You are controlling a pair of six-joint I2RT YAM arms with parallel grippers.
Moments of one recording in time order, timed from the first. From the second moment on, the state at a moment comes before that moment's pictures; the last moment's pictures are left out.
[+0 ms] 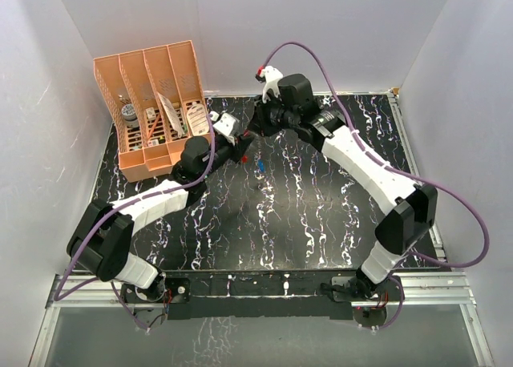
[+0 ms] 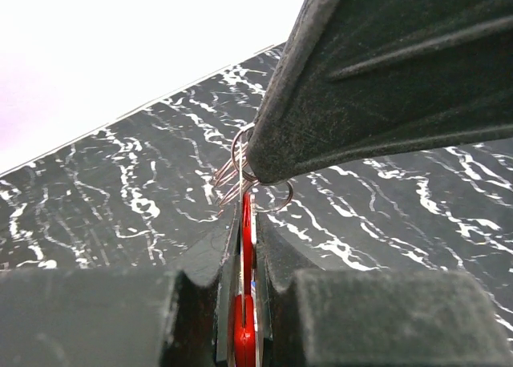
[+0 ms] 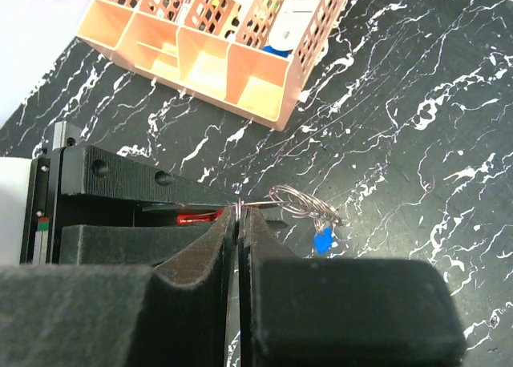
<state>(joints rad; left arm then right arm) -0.57 1.46 0.81 0.66 0.20 -0.06 0.60 1.64 1.67 -0.47 -0.23 0.18</state>
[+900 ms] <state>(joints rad) -0.58 1.55 0.83 0.64 0.07 0.25 0.59 1.92 2.07 -0.90 -0.25 0.07</state>
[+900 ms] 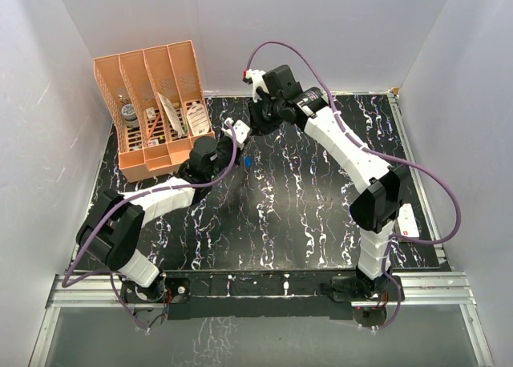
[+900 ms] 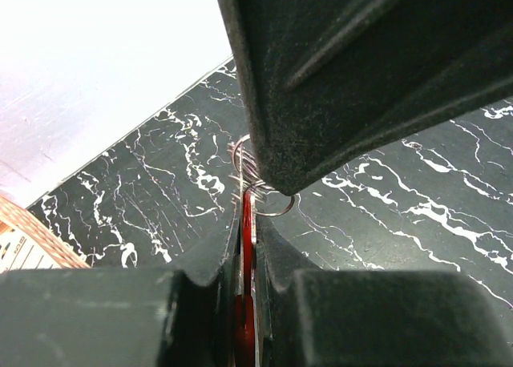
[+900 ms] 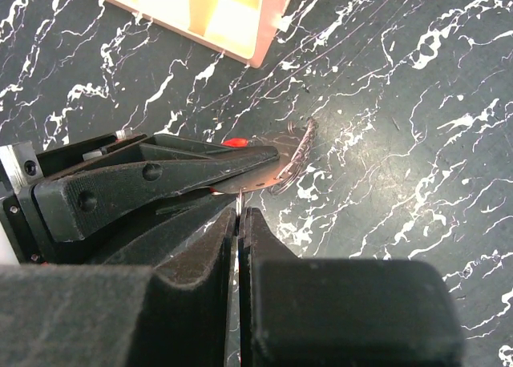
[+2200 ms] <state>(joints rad) -0.54 1.47 0.94 0.34 0.33 -0.21 0.59 1.49 1.46 -0.26 -0.21 0.22</state>
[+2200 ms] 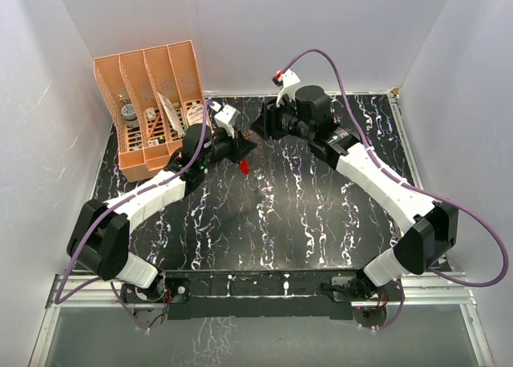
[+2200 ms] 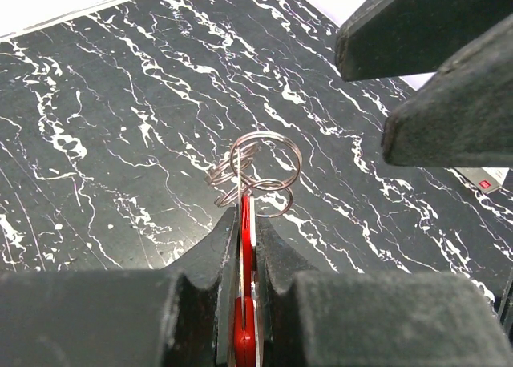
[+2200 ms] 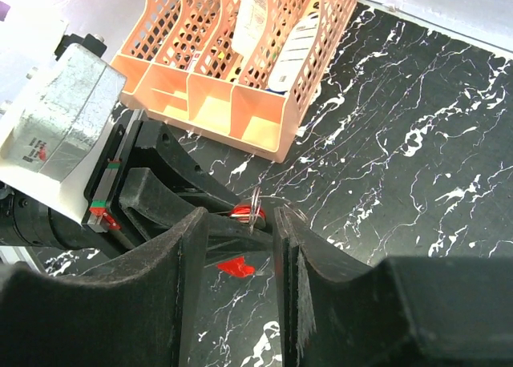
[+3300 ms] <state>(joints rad) -0.54 1.47 0.96 0.34 0.35 -0.23 0.59 1.54 1.46 -0.24 -0.19 0.24</state>
